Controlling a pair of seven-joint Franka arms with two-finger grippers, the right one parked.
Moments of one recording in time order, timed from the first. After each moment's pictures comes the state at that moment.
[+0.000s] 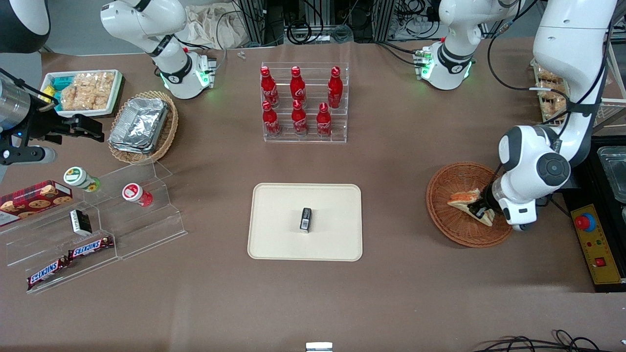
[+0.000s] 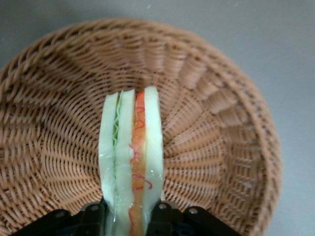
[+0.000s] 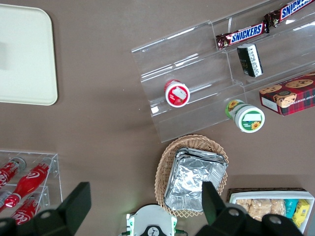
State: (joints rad) arm 0.17 0.37 -0.20 -2.06 0.10 2.41 -0.98
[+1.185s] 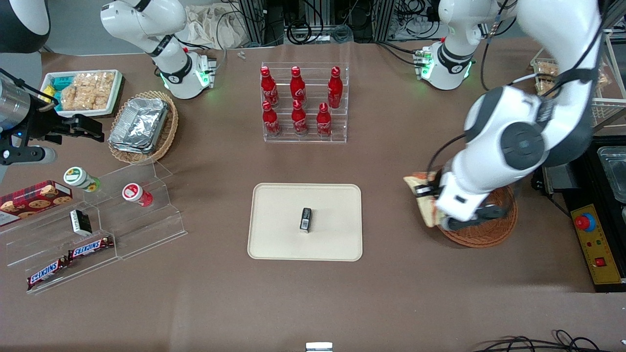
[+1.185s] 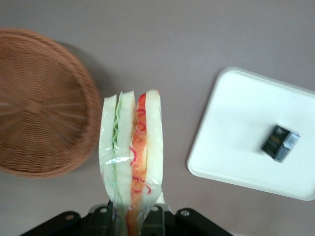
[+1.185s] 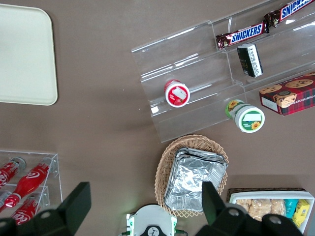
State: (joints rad) arm 0.06 0.45 -0.55 -1.47 0.10 1.79 -0.68
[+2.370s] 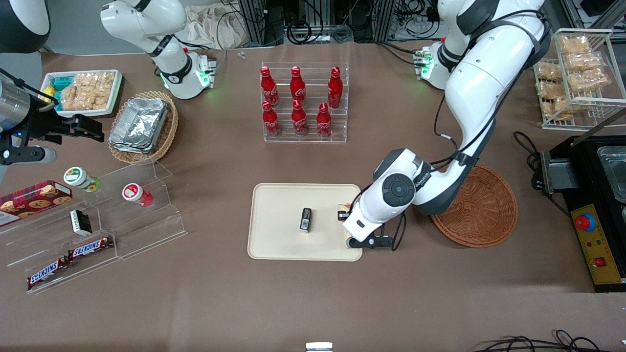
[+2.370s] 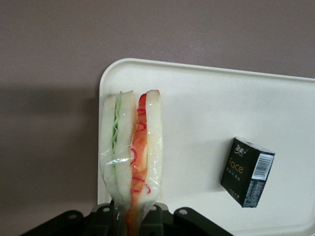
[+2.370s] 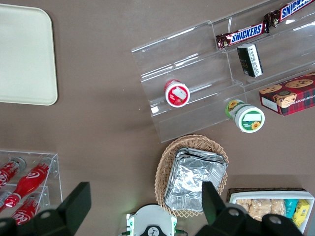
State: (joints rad) arm -0.13 0.84 -0.54 -1.41 0.25 2.23 -0.70
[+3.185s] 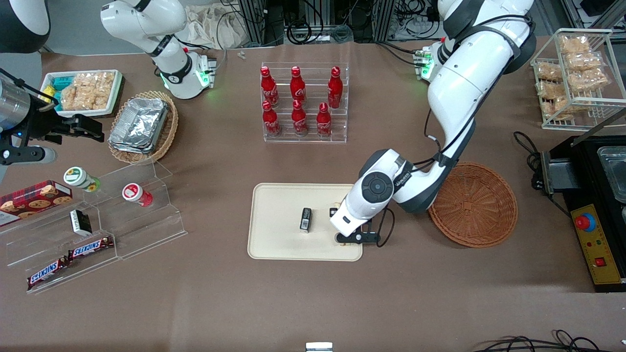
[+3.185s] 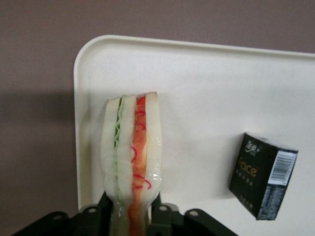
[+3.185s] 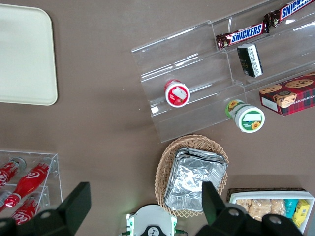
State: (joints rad) arm -0.25 0.87 -0.44 -1.41 0.25 2.29 -0.72
